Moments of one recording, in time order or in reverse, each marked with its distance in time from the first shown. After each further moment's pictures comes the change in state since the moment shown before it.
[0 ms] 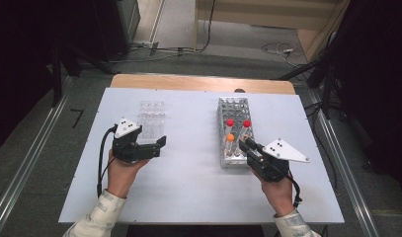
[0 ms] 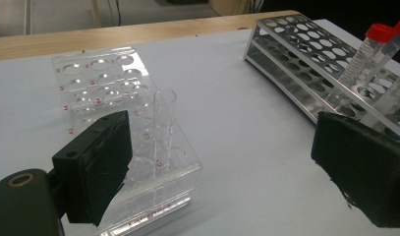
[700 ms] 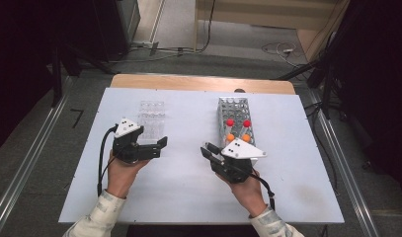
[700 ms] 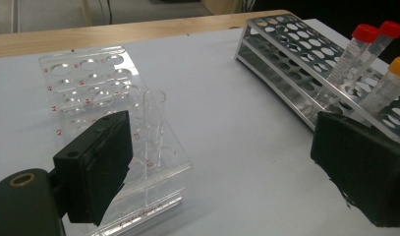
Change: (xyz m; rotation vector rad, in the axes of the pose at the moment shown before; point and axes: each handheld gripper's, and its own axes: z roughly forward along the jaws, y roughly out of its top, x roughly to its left) left arm -0.001 0.002 -0.002 -0.001 -0.032 -0.003; right arm 0.067 0.010 0.051 0.077 0.204 -0.054
